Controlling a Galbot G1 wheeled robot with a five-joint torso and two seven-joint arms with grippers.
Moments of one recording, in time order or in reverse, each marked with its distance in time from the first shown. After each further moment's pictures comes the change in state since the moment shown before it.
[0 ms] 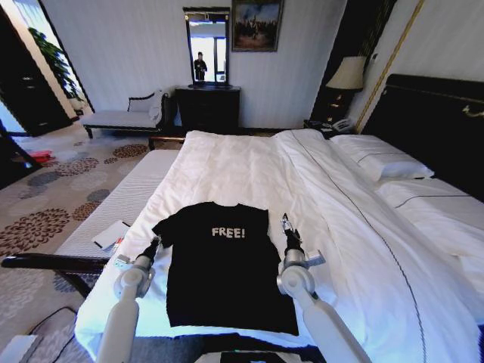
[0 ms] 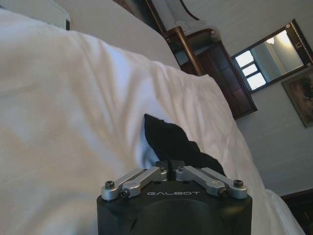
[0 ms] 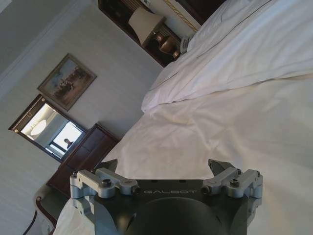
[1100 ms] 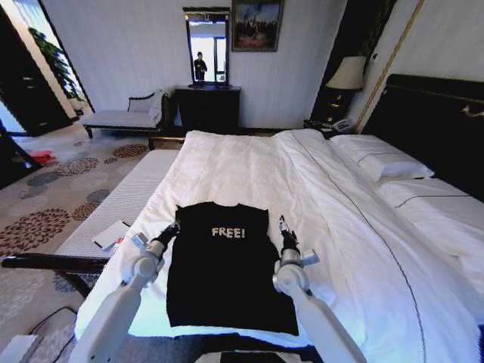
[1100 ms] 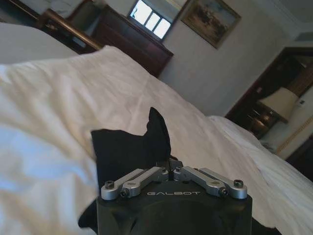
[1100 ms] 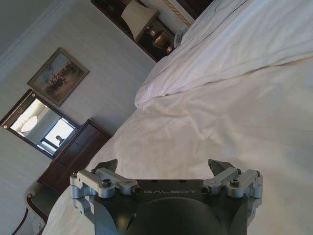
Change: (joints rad) left arm -0.083 0.279 0.369 -0.079 0.185 -0.067 0.139; right arm 0.039 0.022 -0.028 -0.066 -0.003 0.008 0.015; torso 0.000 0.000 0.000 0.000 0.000
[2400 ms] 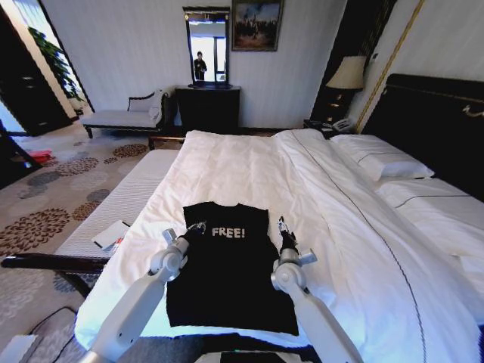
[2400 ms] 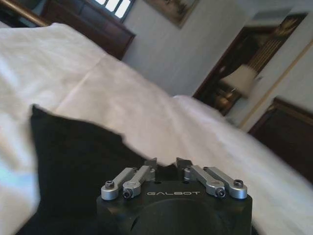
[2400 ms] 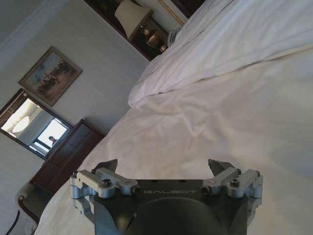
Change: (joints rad) left arm -0.091 -0.013 0.181 -0.020 0.013 -0.019 0.021; right arm 0.014 0.022 0.005 -0.043 -0.001 0.002 -0.001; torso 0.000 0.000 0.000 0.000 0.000
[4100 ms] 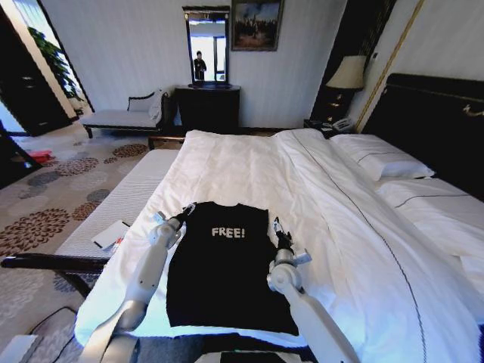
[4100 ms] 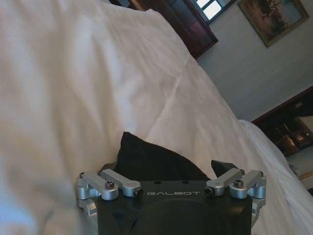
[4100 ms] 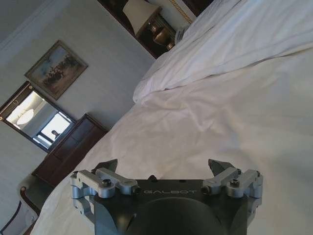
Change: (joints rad) left arm -0.367 -0.231 -0.204 0.638 -0.029 0.146 -0.013; right arm 0.028 0.001 -0.039 -0.026 -0.039 0.000 0.011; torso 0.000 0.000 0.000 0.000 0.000
